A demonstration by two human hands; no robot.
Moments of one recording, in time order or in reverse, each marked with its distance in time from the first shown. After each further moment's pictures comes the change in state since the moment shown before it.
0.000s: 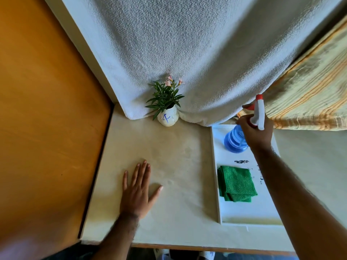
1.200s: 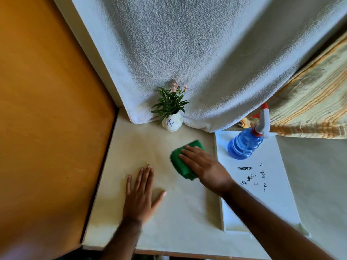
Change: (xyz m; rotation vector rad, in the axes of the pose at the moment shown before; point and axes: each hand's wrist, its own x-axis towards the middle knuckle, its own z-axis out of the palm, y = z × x) left_hand -0.003 0.003 -0.004 -0.014 0.014 -0.001; right_hand -0.122 -0.030 0.062 -0.441 -0.705 -0.902
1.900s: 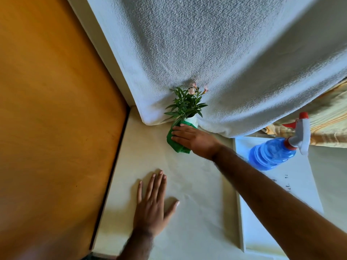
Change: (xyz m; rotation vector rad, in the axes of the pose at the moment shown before) left_hand 0.001 -0.001 0.008 0.035 0.041 -0.003; right_hand 0.134 0.064 0.050 -0.031 -0.164 -0.335
